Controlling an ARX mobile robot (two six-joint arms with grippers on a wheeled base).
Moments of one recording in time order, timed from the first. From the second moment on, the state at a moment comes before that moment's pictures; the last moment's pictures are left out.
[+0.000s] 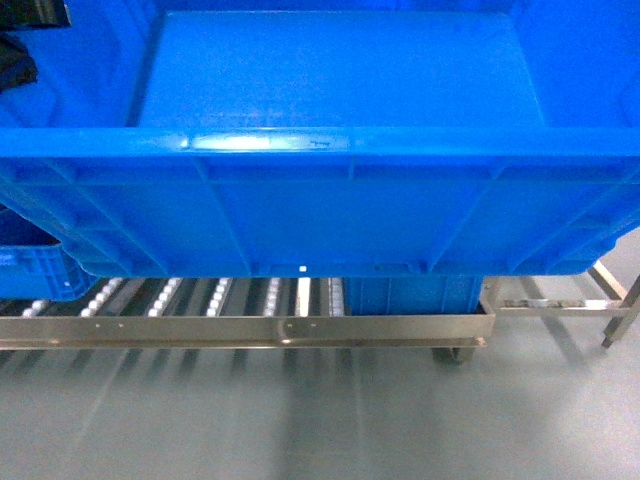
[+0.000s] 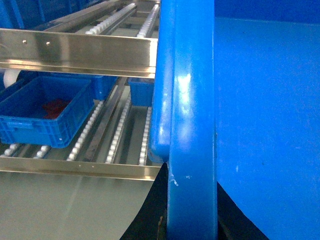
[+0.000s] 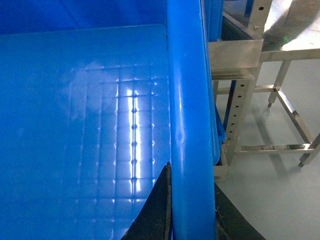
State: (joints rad) left arm -0.21 1.33 0.73 0.40 -0.24 -0.11; right arm 0.16 1.37 0.79 0.35 0.12 0.13
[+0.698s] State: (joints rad) left arm -0.21 1.33 0.73 0.40 -0.24 -0.11; right arm 0.16 1.37 0.79 0.35 0.12 0.13
